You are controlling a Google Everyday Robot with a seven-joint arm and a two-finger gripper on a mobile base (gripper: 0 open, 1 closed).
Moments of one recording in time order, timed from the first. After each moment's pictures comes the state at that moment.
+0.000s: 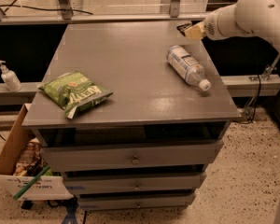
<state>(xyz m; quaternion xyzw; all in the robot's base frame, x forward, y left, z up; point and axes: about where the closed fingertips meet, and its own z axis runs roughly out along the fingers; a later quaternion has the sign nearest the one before) 0.800 -0.211 0.913 -0.26 0.82 0.03 0.50</state>
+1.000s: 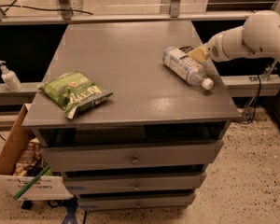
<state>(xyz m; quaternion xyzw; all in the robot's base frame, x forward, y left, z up) 0.757 -0.219 0.850 -0.28 0.84 0.06 0.45</state>
